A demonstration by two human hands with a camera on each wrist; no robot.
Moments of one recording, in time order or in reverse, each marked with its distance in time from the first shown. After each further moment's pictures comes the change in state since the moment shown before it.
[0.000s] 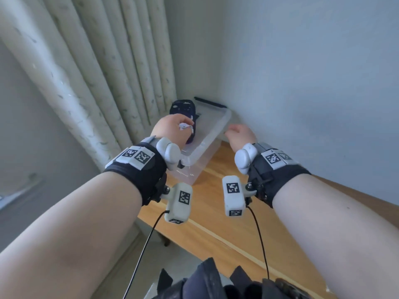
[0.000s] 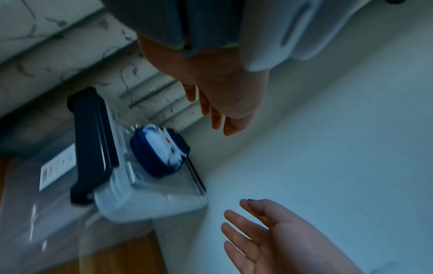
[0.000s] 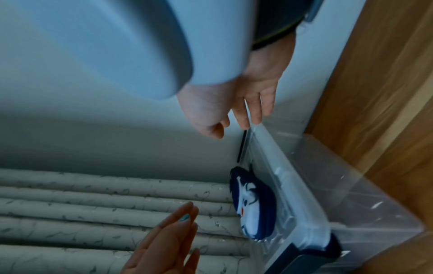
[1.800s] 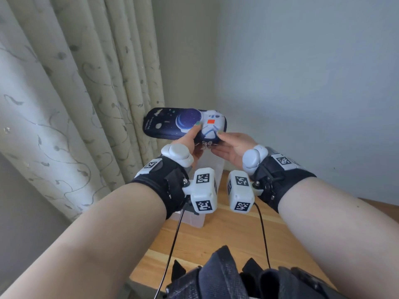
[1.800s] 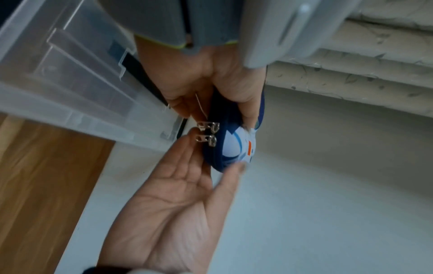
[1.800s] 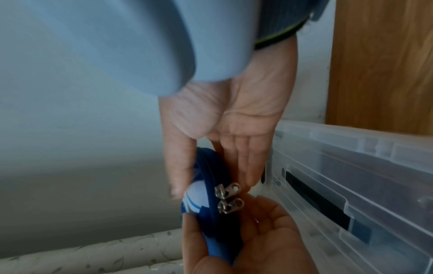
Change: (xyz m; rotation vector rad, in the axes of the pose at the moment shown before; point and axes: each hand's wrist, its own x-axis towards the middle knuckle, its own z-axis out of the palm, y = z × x) left_hand -0.013 0.044 0.068 -1.222 -0.163 -0.637; right_hand -0.027 0.022 -0.025 0.858 -0.319 0.047
